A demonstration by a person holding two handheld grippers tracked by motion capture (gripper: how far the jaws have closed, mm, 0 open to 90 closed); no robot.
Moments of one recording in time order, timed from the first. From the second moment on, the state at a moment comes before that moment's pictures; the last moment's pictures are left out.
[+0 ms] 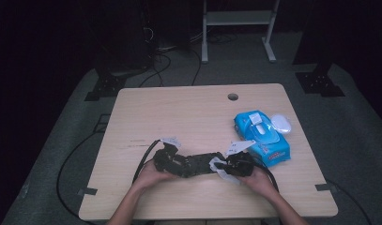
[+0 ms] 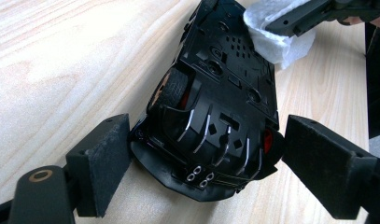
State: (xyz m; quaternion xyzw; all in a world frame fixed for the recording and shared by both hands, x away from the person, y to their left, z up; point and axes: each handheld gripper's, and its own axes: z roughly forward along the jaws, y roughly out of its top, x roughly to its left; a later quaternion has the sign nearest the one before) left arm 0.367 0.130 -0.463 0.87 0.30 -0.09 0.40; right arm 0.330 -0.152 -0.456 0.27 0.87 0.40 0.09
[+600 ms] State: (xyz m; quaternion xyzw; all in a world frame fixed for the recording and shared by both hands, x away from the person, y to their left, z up) left arm 0.369 0.133 -0.468 0.85 0.33 -0.12 0.40; right arm 0.323 -0.152 -0.457 0.26 0.87 0.41 0.09
